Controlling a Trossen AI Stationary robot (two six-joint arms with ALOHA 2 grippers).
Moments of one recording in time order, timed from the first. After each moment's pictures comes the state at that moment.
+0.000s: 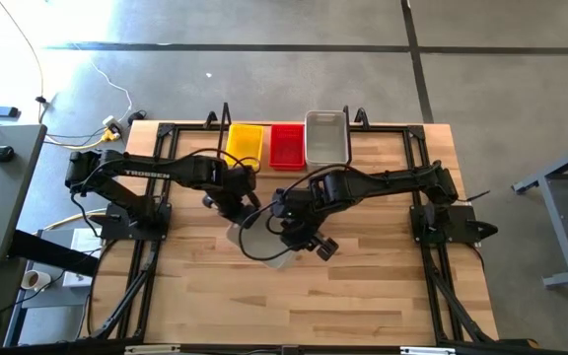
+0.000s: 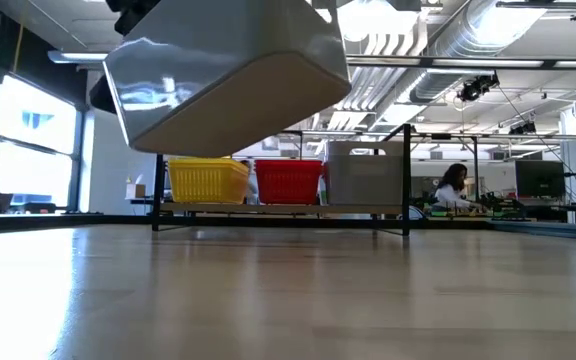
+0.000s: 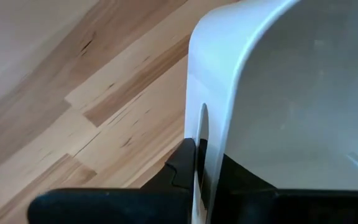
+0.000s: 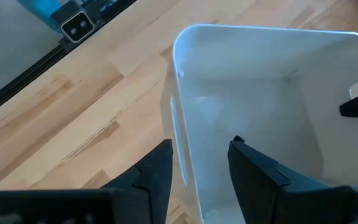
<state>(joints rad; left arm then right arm) 0.20 1.44 1.09 -0.89 0.33 -0.93 0.16 1.95 2.01 -1.16 -0.30 -0.64</state>
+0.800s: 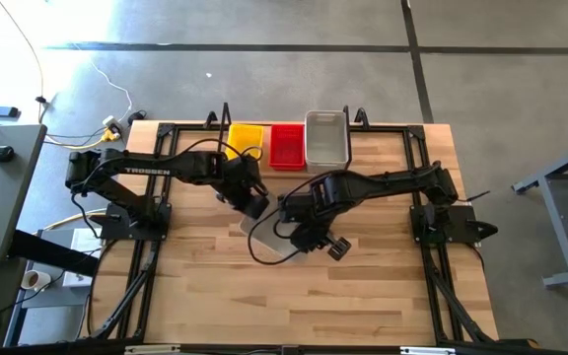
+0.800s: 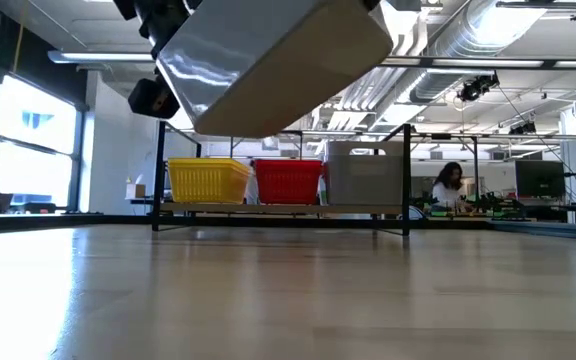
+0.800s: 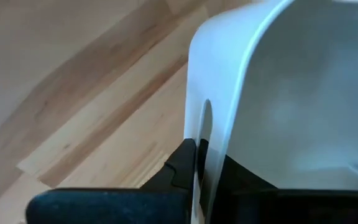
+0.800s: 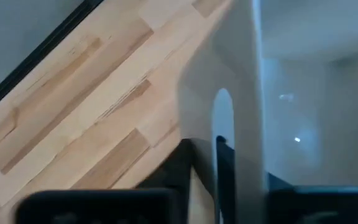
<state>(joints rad) 0.24 1.44 1.09 -0.68 0.34 -0.91 0.16 1.95 2.01 -1.35 -0.27 -0.63</state>
